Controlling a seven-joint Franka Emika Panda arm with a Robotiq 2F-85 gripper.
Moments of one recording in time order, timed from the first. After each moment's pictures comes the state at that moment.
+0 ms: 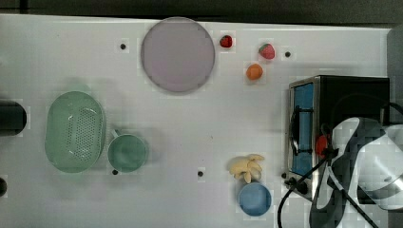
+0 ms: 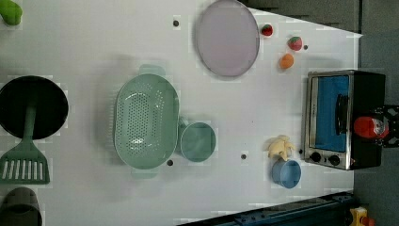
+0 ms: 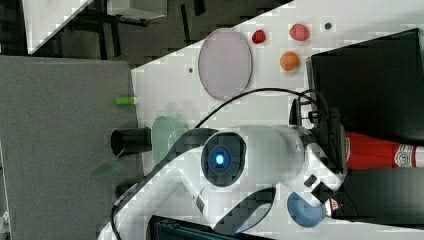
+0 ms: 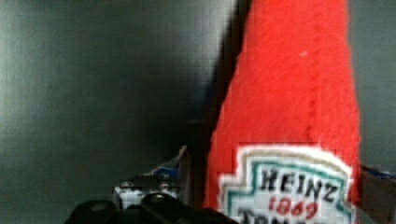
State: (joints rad) arm -0.12 0.34 -0.62 -1.96 0.16 0.60 0.02
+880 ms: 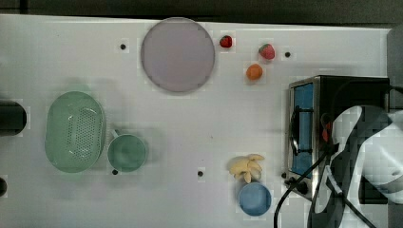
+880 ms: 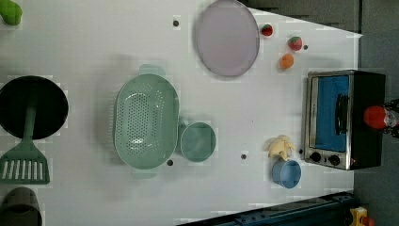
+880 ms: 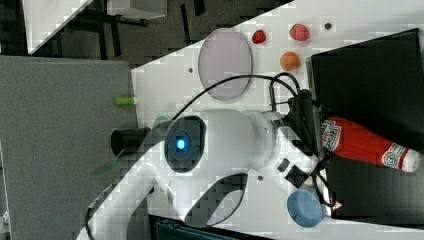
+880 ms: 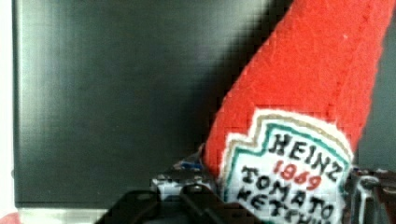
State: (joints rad) arm -0.10 0.30 -0.60 -1.86 0.12 0.51 0.03
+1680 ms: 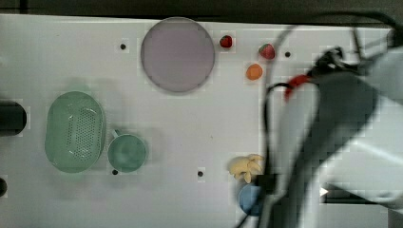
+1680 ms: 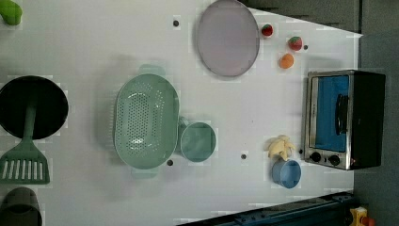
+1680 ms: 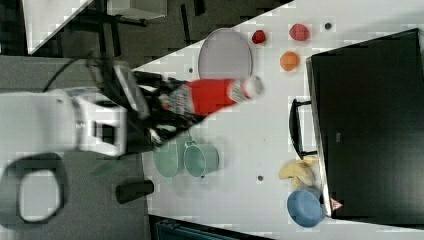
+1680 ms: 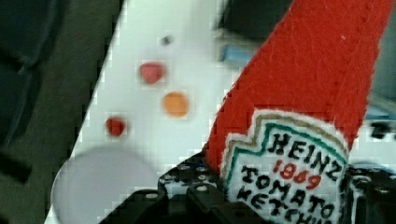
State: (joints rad) arm 0.03 0.08 -0.40 -1.62 0.07 0.21 -0.03
